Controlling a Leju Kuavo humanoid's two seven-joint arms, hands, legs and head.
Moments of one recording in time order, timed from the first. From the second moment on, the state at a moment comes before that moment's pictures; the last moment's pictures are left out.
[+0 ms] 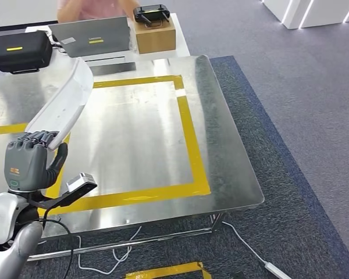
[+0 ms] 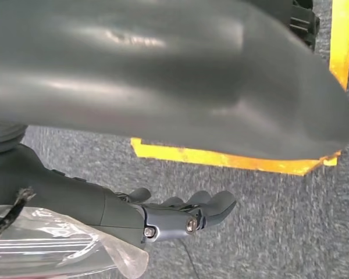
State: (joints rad) left arm -0.21 0.26 -0.30 -1.52 -1.33 0.47 0.03; right arm 0.30 0.34 -0.60 -0.90 0.81 0.15 0.04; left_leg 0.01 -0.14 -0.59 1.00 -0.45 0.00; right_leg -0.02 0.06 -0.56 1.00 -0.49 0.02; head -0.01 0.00
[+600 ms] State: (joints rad) left arm -0.21 0.26 -0.30 -1.52 -1.33 0.48 0.03; right arm 0.30 0.34 -0.60 -0.90 0.81 0.14 0.03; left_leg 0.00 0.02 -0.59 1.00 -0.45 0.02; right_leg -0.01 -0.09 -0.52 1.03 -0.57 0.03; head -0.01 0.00
